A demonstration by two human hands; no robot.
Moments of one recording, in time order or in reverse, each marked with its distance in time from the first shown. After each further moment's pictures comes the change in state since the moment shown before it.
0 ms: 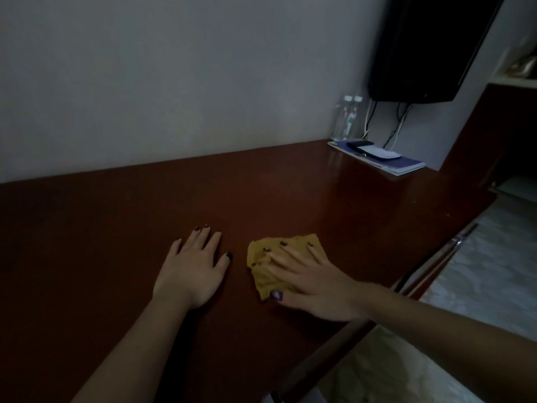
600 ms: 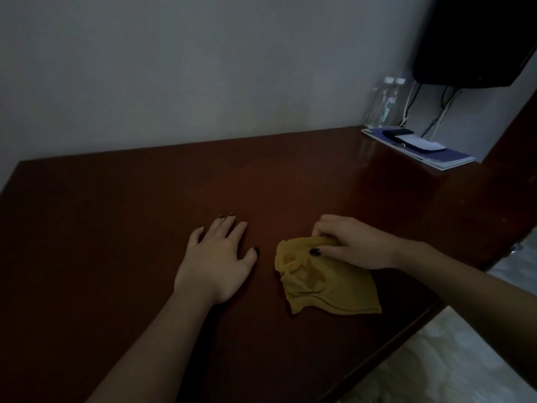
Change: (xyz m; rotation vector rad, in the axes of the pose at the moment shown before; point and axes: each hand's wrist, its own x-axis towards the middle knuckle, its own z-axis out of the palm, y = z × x) left_hand 0.004 -0.005 0.005 -0.088 0.082 0.010; right_hand 0.040 0.046 -0.046 0.182 0.110 -0.045
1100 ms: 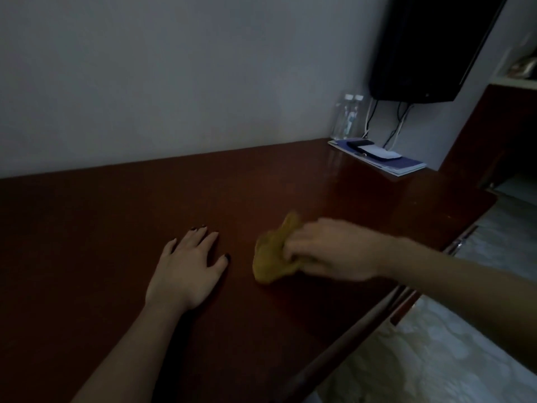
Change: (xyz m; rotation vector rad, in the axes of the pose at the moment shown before) left_hand -0.004 0.002 -0.005 -0.038 0.019 -0.010; right_hand -0.042 -0.036 -0.025 -0.520 0.007 -0.218
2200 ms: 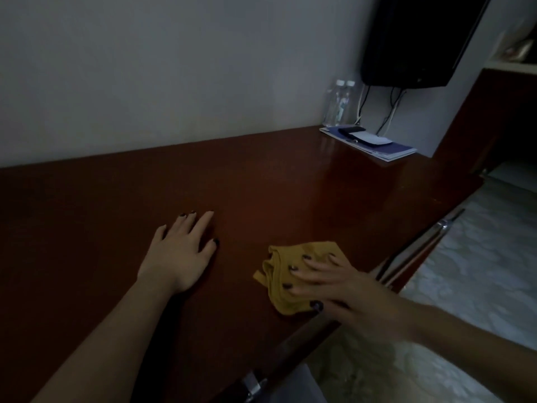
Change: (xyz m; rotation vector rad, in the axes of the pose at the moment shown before) left_hand -0.002 0.005 0.000 0.082 -0.068 0.043; right_hand -0.083 -0.040 0.074 0.475 0.043 0.188
